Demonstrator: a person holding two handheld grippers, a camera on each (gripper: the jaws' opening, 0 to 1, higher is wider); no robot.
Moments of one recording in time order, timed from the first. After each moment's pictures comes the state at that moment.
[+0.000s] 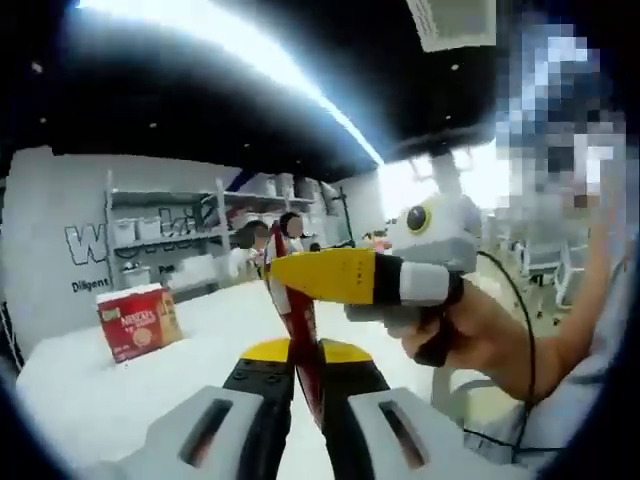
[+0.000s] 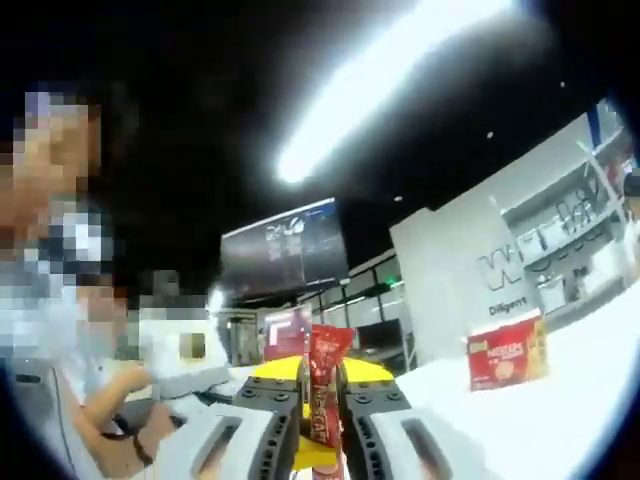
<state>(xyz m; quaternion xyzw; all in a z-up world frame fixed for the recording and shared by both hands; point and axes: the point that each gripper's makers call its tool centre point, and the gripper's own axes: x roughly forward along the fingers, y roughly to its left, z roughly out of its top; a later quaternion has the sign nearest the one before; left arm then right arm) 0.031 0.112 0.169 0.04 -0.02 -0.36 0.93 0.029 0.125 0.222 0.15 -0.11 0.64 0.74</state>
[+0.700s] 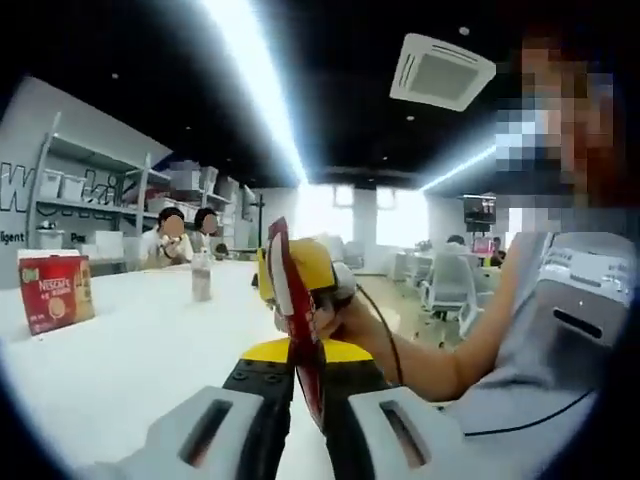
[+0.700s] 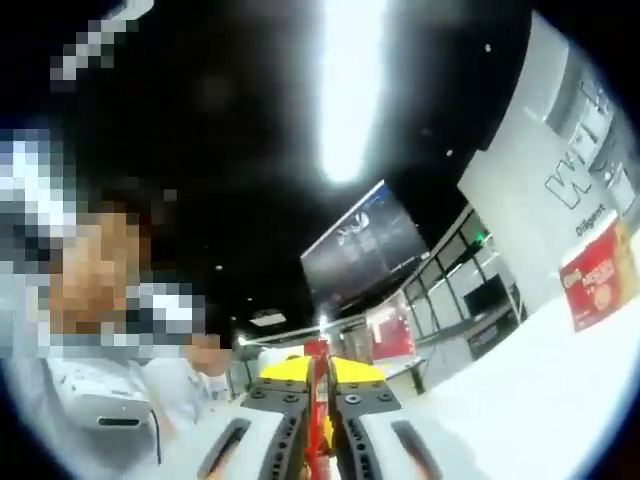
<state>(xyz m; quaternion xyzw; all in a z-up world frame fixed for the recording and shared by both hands) 0.001 0.113 0.158 -0.02 0.01 -0.52 0.85 0.012 0.129 0.216 0.26 -0.04 0.78 0.57</state>
